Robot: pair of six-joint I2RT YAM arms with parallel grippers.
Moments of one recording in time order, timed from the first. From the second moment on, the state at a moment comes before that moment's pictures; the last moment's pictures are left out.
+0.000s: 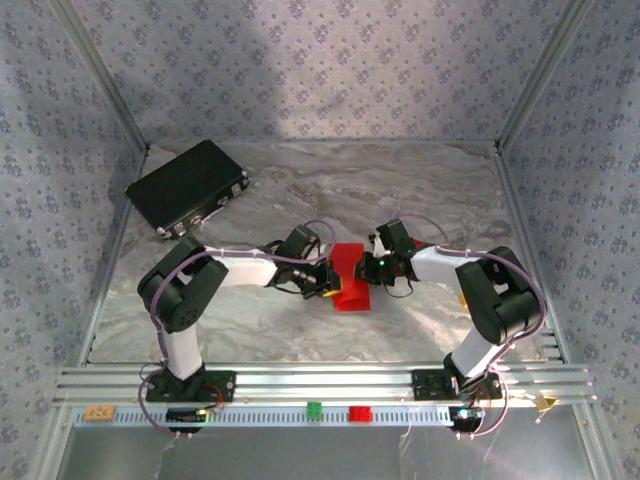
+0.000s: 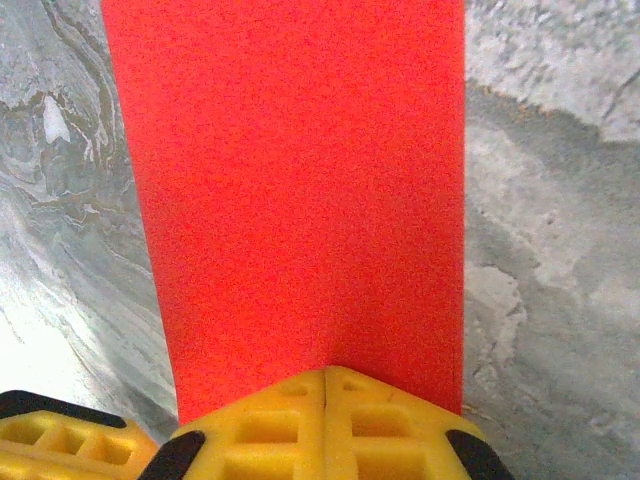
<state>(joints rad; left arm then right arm) -0.78 1.83 0.90 0.01 0.60 -1.01 0.46 1.64 0.72 -0.13 -0.41 0.65</state>
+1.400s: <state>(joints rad) -0.82 1.80 0.80 0.04 0.57 -0.93 0.45 1.64 0.72 -0.13 -0.42 0.65</state>
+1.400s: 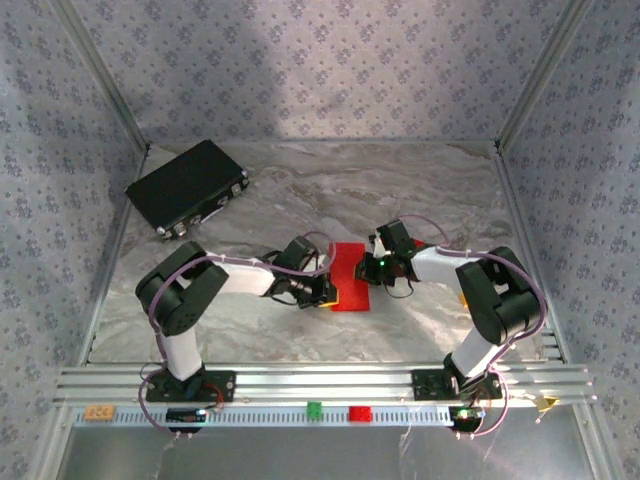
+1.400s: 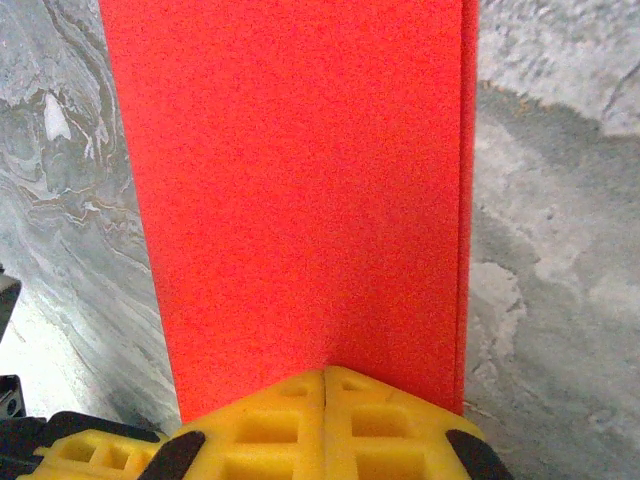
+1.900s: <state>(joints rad) -0.84 1.72 0.86 -0.11 0.51 -0.91 0.45 1.64 0.72 -0.13 -0.42 0.65</state>
